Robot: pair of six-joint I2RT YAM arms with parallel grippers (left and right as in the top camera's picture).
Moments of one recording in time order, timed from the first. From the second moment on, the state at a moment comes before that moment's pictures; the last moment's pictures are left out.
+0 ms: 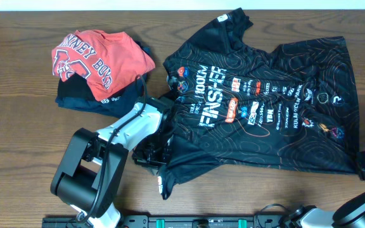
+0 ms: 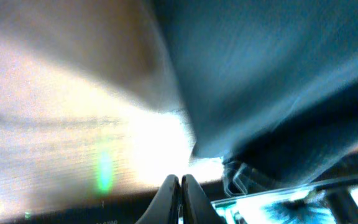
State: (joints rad) left arm -0.48 1.81 1.02 -1.25 0.23 -0.16; right arm -0.91 1.51 0.84 -0.74 0.12 0.52
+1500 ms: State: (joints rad) left arm -0.61 1.75 0.96 -1.19 0.40 -0.17; right arm -0.91 1.43 0.89 -0.78 0.07 0.52
